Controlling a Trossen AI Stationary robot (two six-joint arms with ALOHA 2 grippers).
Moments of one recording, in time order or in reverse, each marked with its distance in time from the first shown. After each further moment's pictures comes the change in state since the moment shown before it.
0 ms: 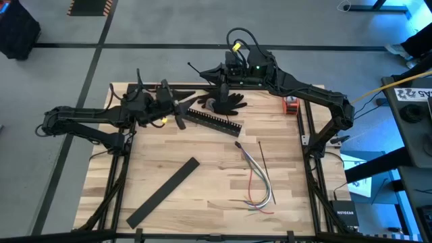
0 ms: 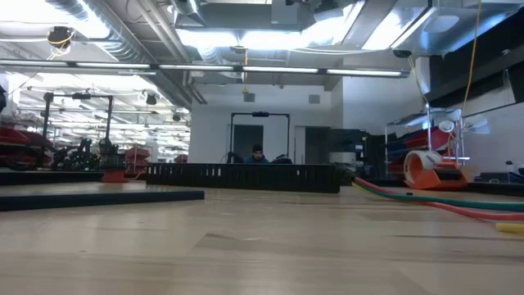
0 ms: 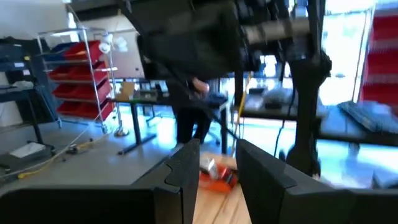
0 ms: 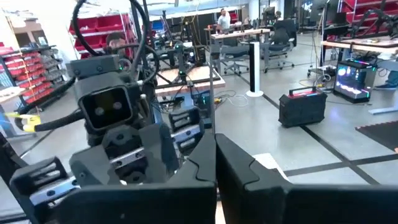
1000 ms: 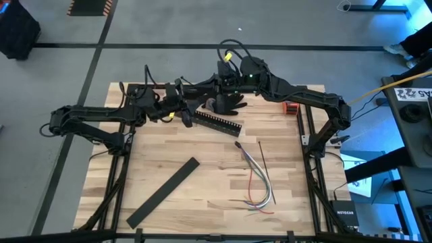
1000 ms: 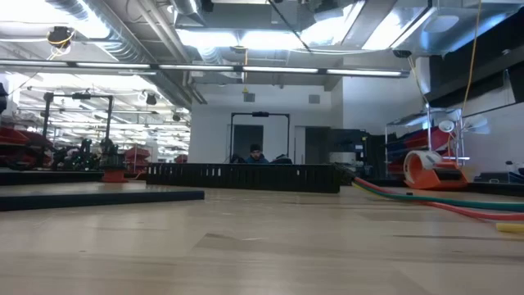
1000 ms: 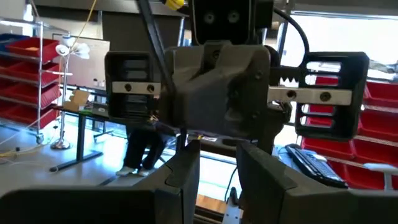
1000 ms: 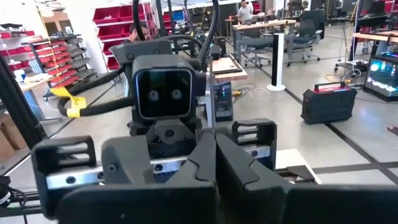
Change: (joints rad) left arm 0.083 0.126 -0.001 0.240 0.229 -0.178; right arm 0.072 0.036 0.000 0.008 -0.026 -0.015
